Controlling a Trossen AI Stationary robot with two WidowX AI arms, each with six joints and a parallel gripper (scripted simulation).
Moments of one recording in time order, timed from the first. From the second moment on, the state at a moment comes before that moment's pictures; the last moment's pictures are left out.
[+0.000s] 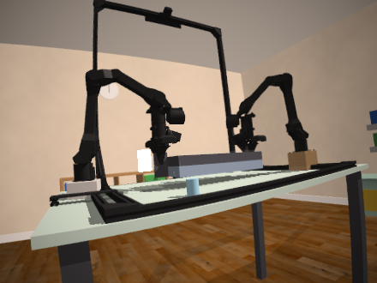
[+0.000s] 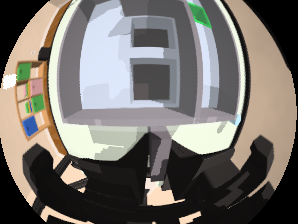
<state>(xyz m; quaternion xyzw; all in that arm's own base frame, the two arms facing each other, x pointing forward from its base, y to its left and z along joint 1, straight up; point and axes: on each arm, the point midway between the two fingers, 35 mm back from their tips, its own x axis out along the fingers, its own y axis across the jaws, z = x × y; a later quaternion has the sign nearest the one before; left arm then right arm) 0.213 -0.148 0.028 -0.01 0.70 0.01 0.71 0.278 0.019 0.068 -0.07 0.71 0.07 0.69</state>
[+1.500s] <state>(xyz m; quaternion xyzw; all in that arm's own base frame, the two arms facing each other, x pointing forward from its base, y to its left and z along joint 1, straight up) 0.214 -0.148 0.036 -0.01 0.71 0.01 0.71 0.277 0.019 0.064 -0.07 0.70 0.07 0.70</state>
